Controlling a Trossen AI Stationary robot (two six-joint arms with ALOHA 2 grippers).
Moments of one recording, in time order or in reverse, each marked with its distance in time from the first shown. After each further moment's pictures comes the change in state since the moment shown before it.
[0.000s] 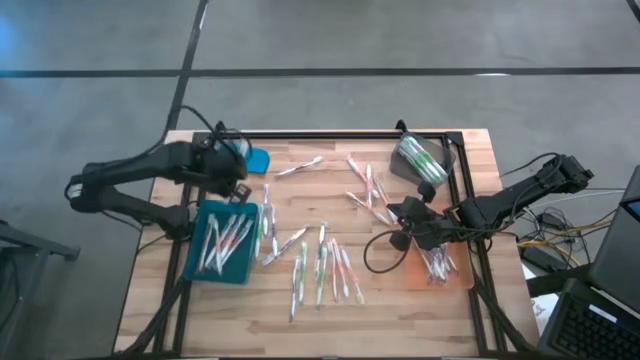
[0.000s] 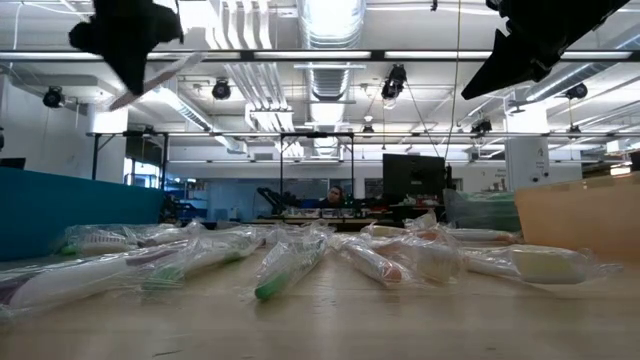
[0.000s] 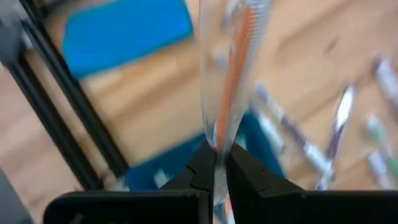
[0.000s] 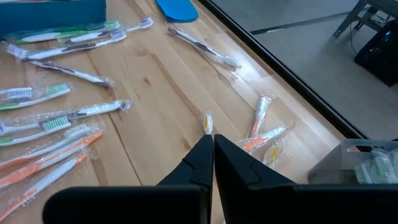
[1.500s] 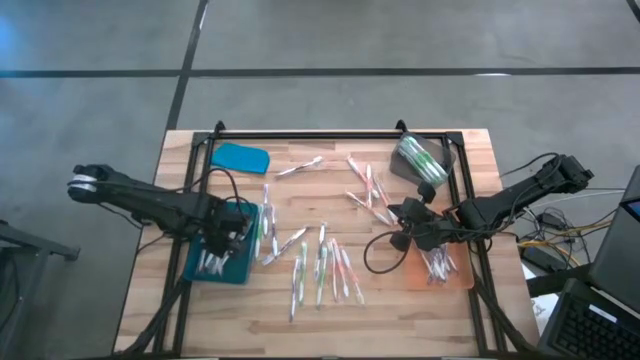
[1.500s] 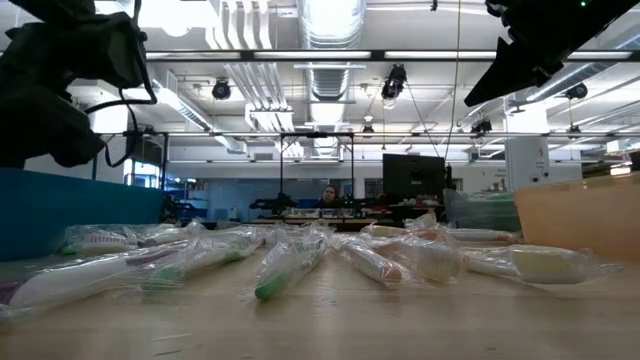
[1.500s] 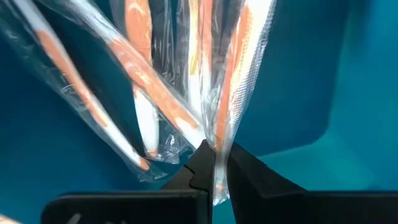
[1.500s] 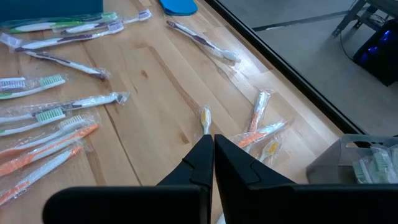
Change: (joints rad) left arm -0.296 -0.044 -0.700 0.459 0.642 -0.507; right arm 0.000 0.000 -0.023 0.002 -0.003 0.000
